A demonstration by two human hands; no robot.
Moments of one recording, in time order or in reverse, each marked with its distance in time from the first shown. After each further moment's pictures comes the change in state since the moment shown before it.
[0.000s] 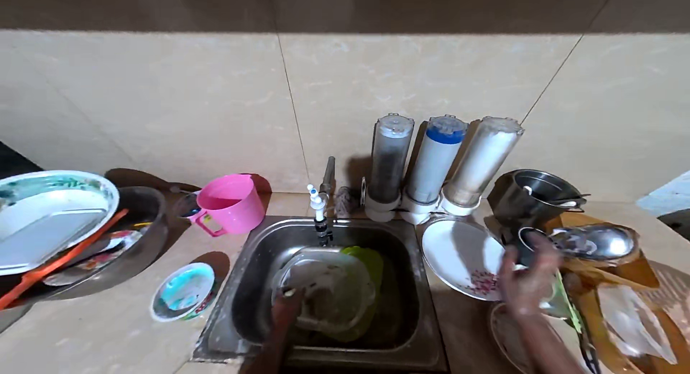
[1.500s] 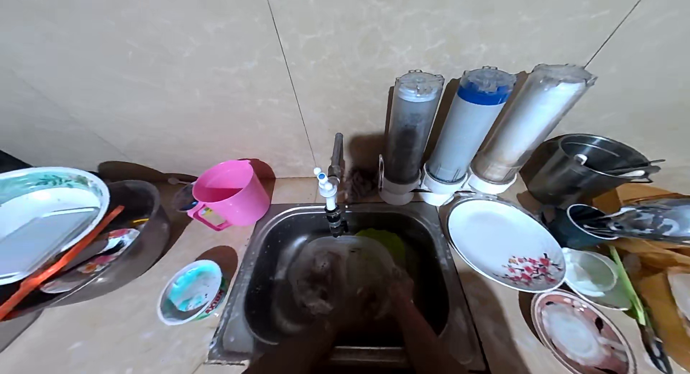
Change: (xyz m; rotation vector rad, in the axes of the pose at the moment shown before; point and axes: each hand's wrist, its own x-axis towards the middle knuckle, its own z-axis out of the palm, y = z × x) left_hand -0.011 0.002 0.065 0.696 -0.930 0.693; right_hand -0.136 -0.158 0.175 0.583 -0.649 1.198
